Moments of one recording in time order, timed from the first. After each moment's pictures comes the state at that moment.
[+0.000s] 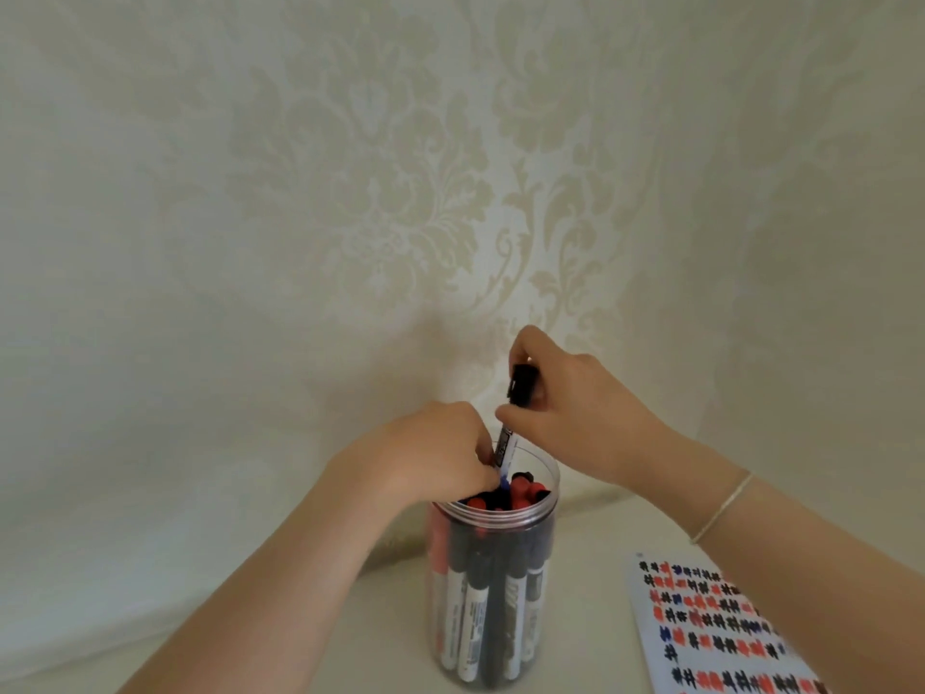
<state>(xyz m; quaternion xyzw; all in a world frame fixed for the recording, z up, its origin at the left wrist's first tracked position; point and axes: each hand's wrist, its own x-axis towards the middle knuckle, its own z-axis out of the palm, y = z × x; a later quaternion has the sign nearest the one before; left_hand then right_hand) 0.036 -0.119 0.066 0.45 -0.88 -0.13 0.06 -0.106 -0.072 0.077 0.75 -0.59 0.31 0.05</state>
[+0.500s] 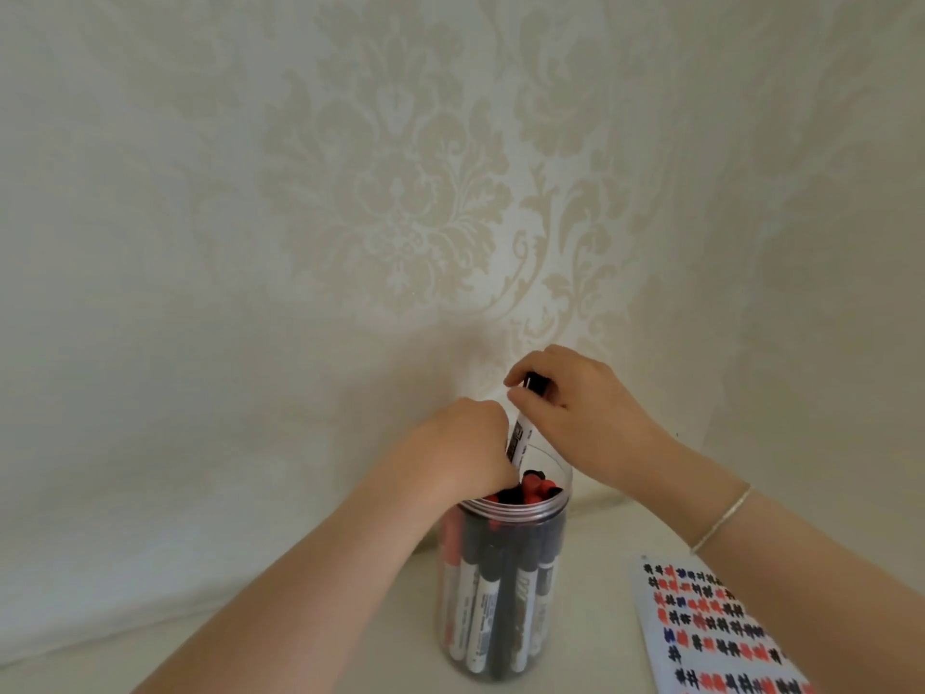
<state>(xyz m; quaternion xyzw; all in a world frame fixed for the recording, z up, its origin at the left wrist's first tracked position) 0.018 -0.118 0.059 0.48 -0.87 -0.07 0.08 -0.104 -0.078 0.069 0.73 -0.58 0.36 0.04</state>
